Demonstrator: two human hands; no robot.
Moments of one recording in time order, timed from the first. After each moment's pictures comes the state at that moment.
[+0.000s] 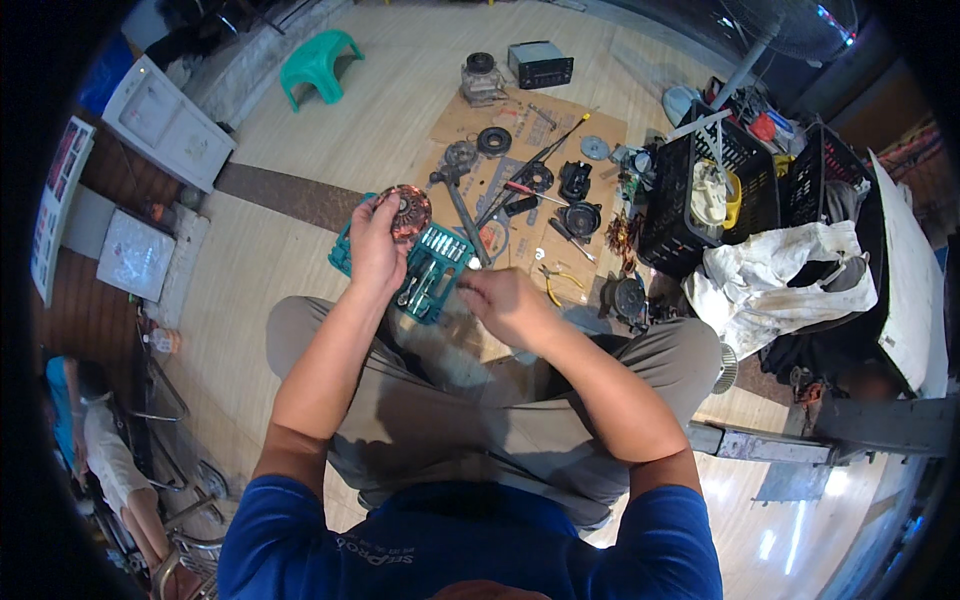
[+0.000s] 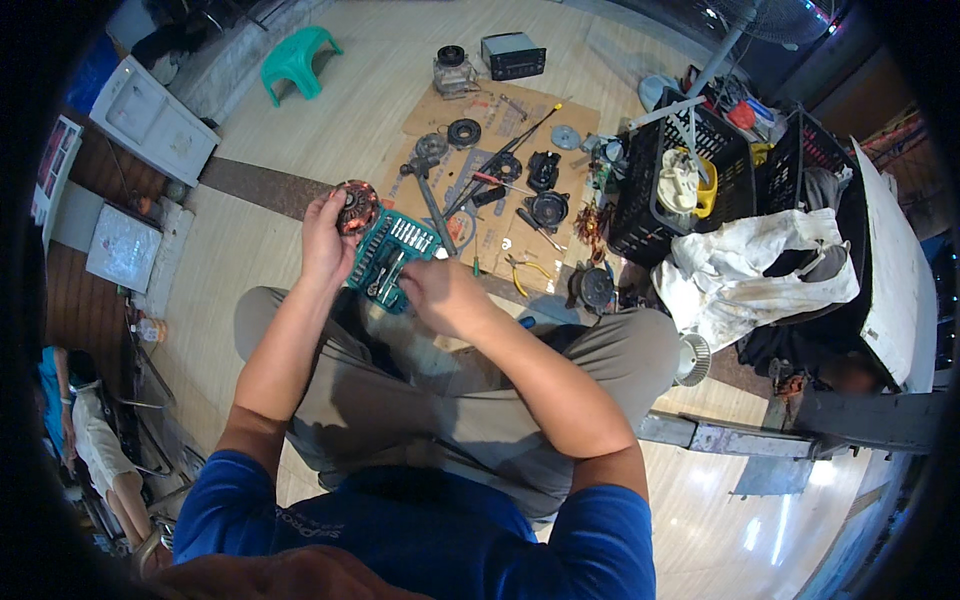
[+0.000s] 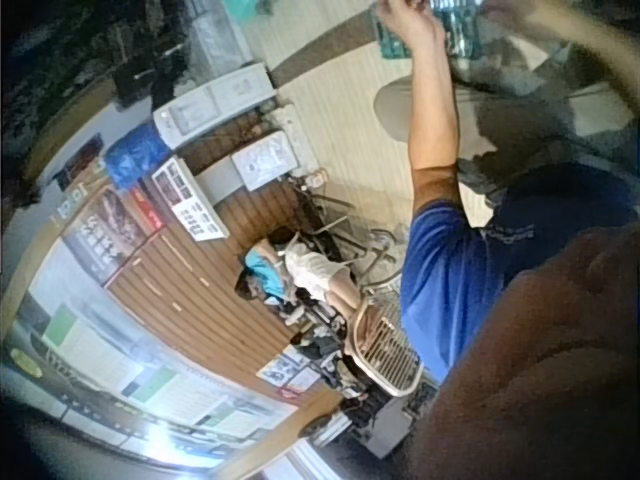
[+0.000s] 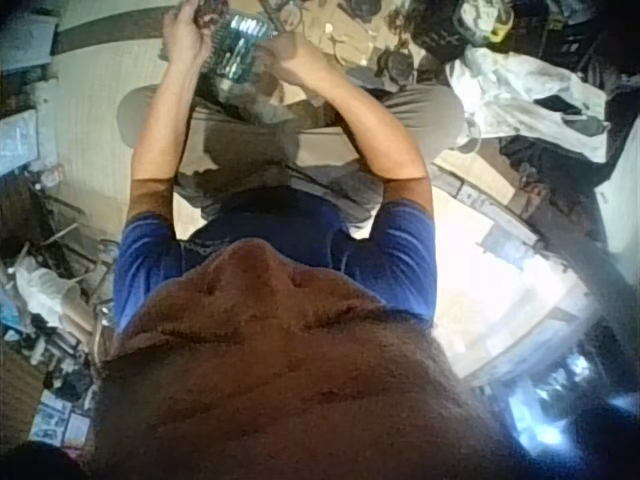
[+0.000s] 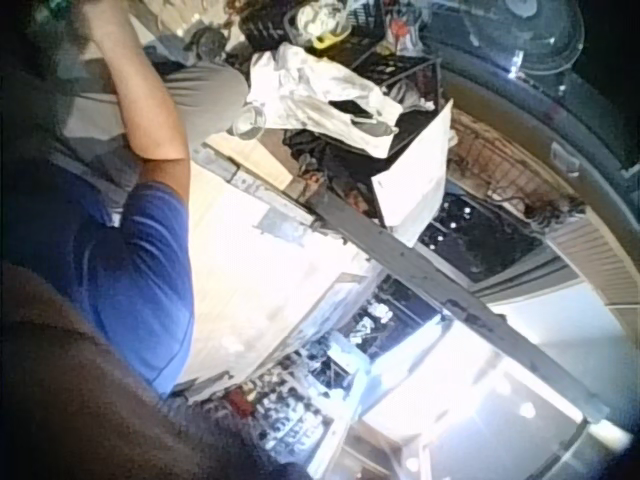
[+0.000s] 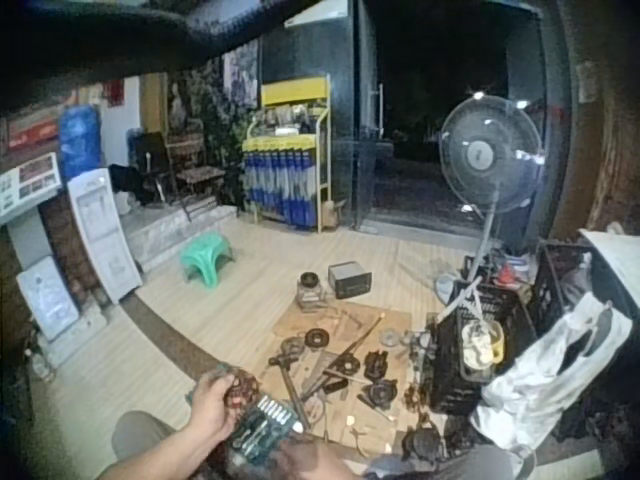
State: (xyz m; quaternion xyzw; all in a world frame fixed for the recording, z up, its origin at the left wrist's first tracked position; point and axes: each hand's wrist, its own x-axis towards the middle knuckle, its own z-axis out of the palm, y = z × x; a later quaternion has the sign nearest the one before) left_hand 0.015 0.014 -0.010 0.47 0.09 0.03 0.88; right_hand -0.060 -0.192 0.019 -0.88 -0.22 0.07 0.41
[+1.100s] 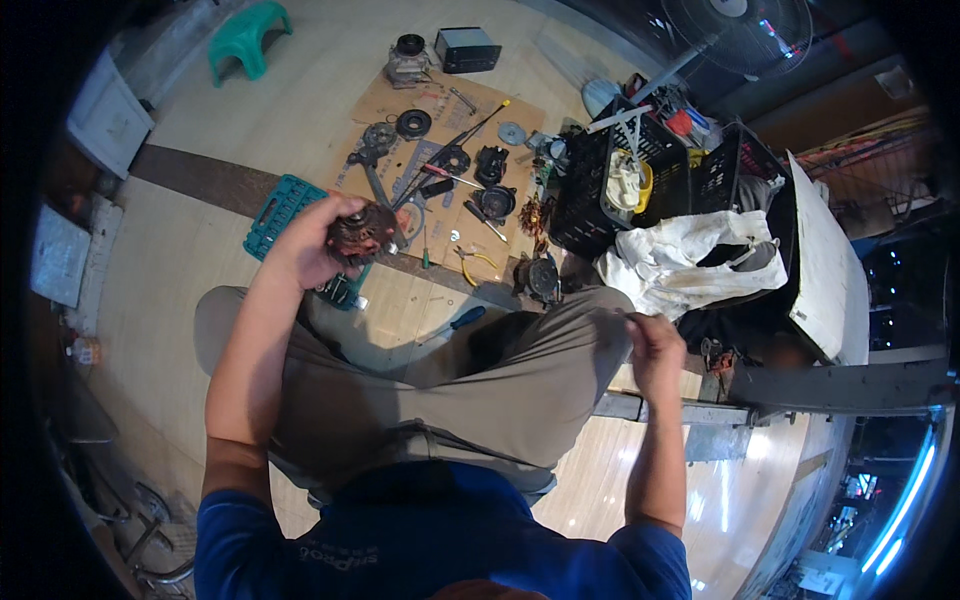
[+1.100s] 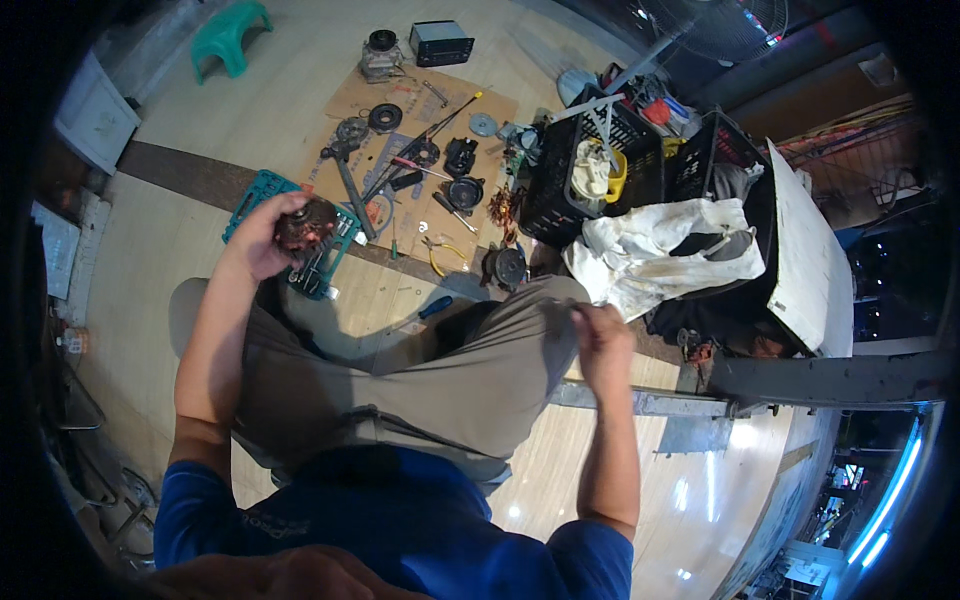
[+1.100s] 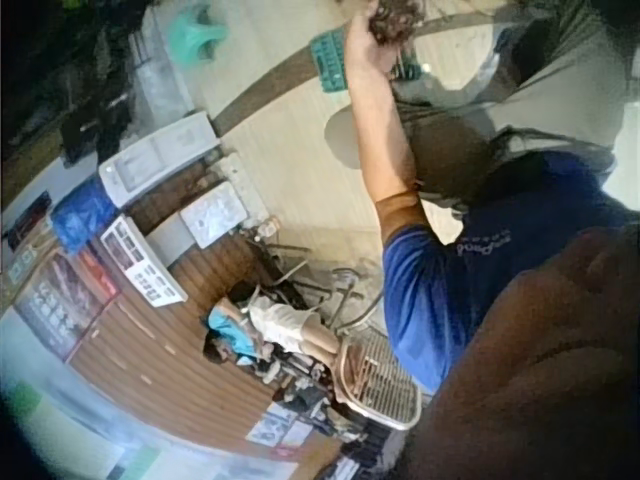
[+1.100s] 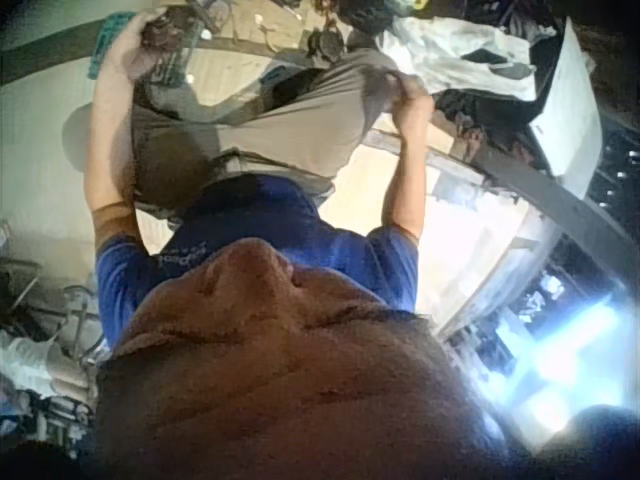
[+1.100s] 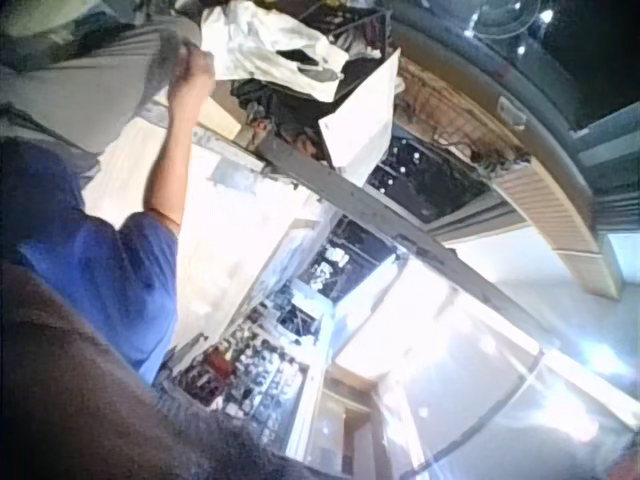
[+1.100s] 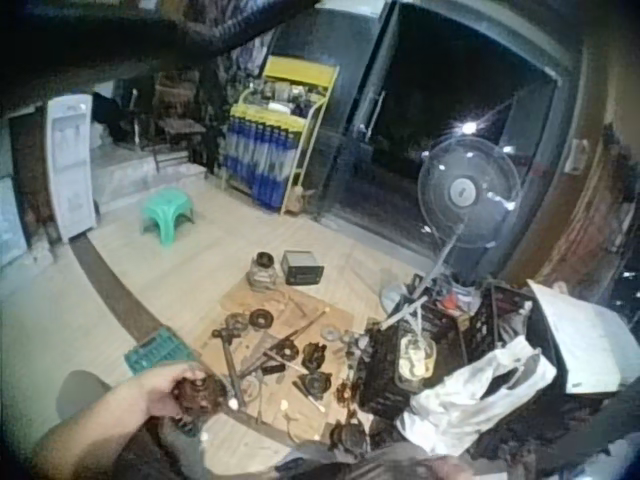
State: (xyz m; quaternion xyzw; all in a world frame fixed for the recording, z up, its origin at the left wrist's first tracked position) left_hand -0.006 0.036 0.033 0.48 0.06 -0.35 0.80; right_hand -0.195 -0.390 0.078 -0.97 0.03 -0.14 0.20
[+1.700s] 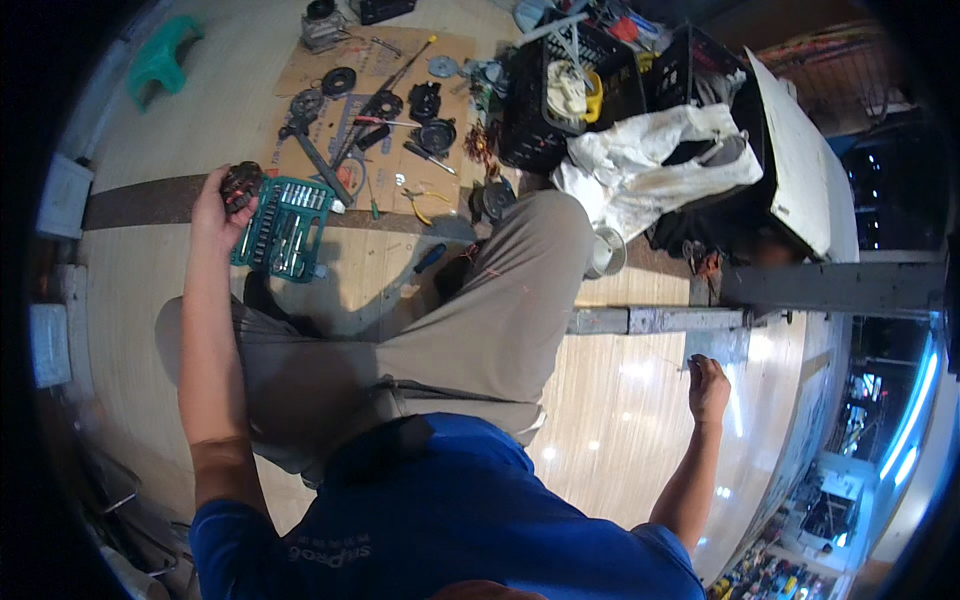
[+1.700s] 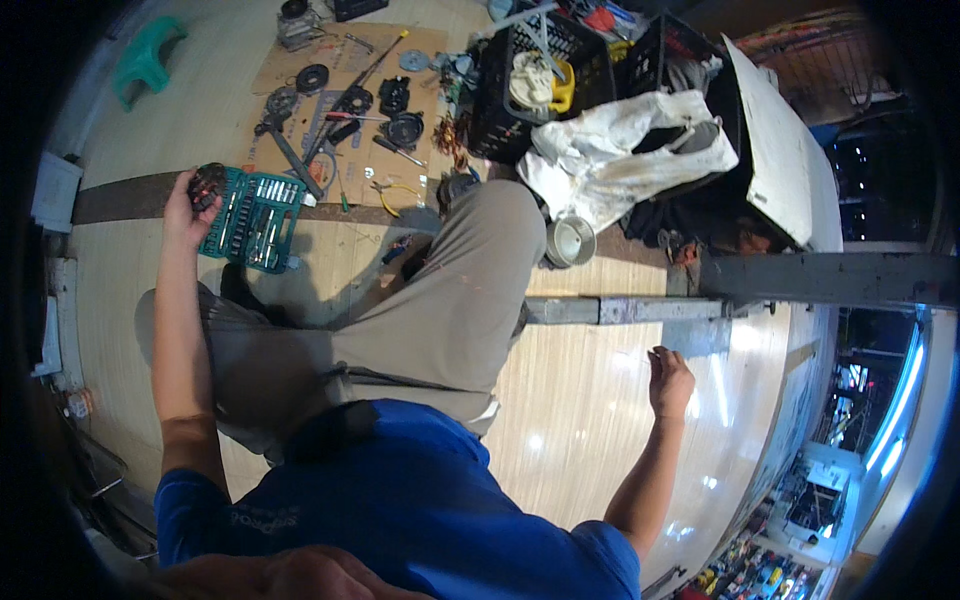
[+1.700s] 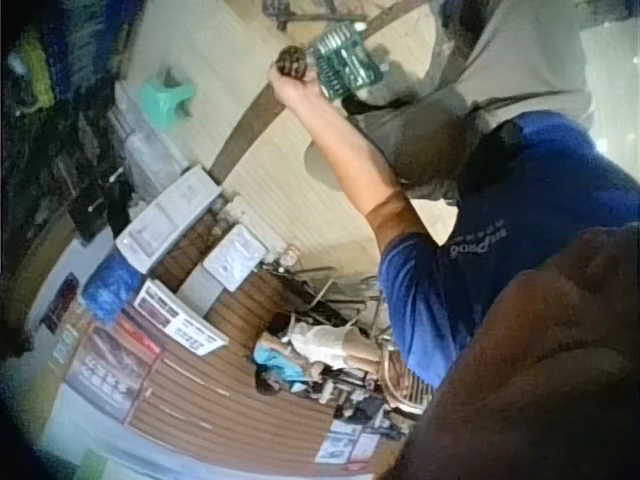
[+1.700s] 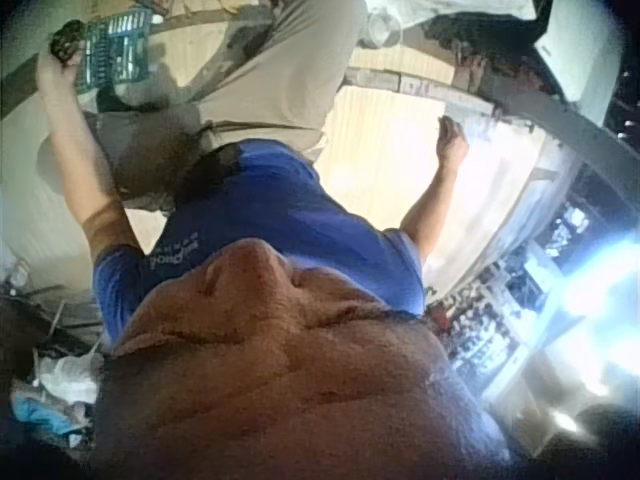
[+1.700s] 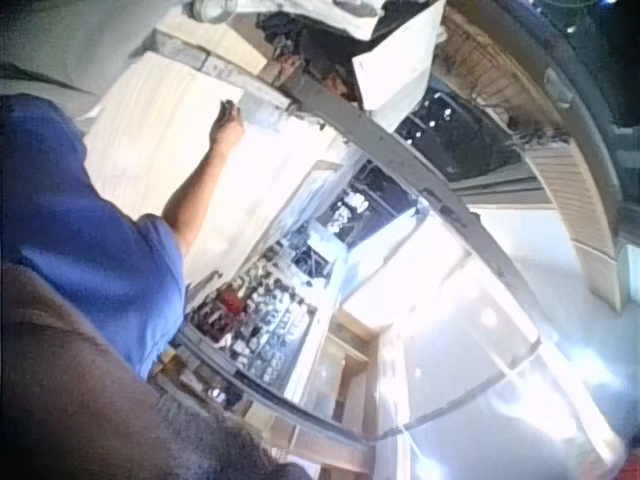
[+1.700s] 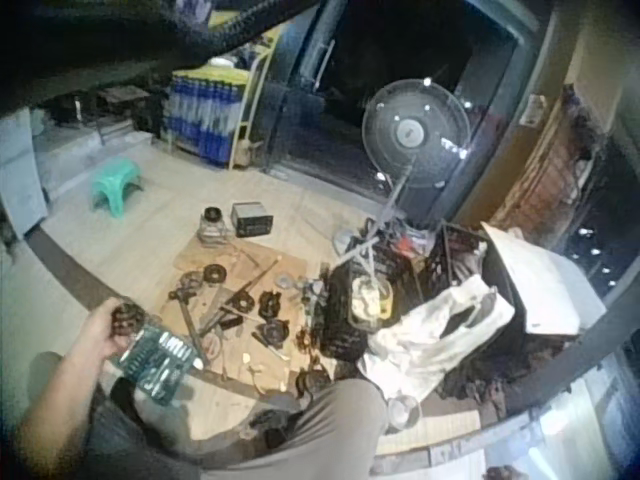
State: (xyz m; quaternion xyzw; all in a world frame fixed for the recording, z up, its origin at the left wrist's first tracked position) left_hand 0.040 0.073 -0.036 0.51 0.25 -0.10 0.82; right_hand -0.445 -0.524 0.080 -0.96 0.26 -0.03 -0.05
